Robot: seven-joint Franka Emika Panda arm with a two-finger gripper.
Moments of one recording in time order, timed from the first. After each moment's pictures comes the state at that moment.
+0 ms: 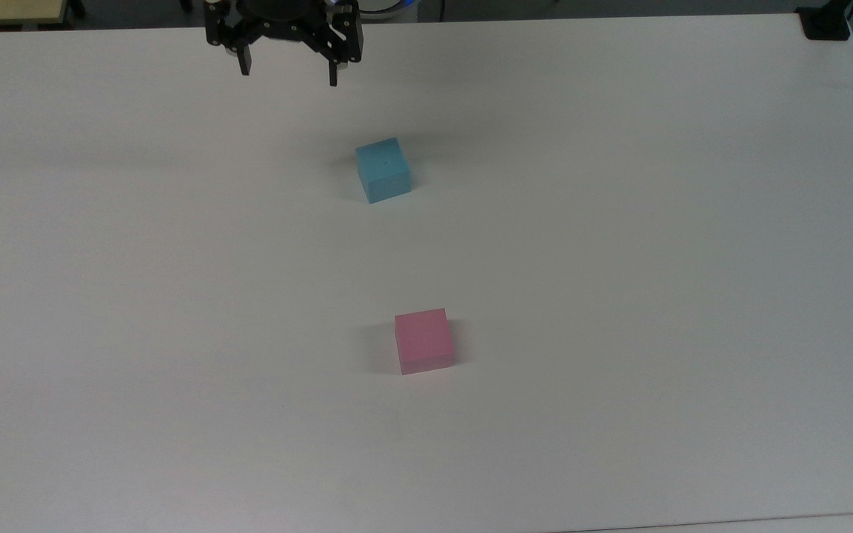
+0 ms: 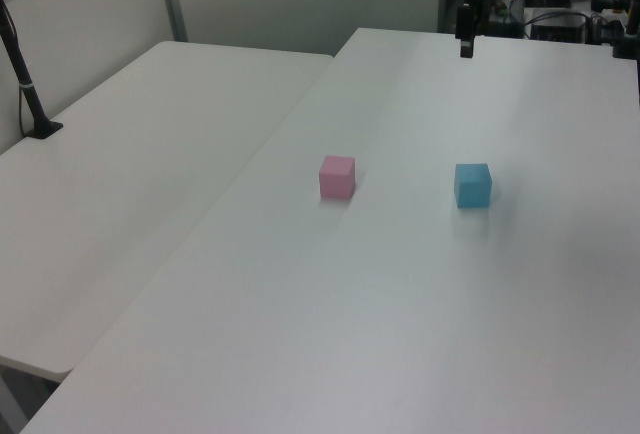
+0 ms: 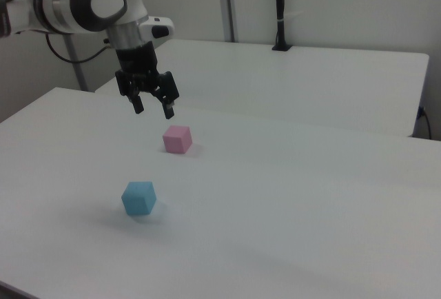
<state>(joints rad) 0.04 0.03 -0.06 -1.69 -0.09 1.72 0.04</state>
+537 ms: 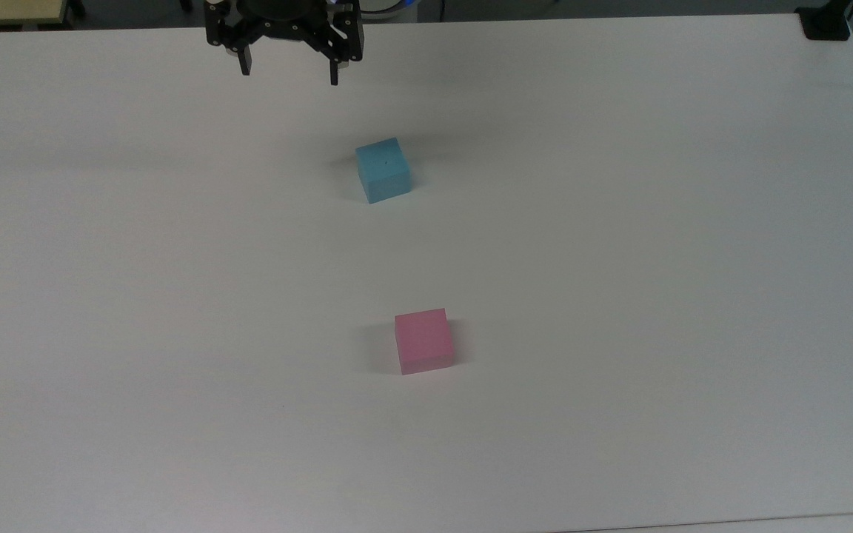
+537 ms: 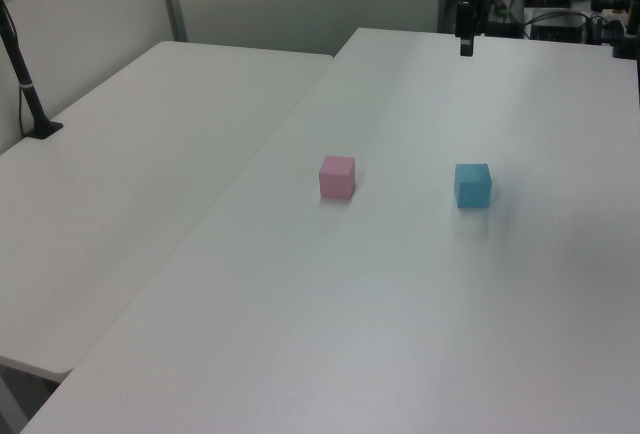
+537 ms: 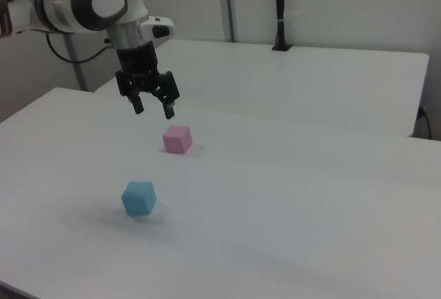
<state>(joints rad) 0.04 0.04 -0.06 -1.67 -0.09 1.71 0.02</state>
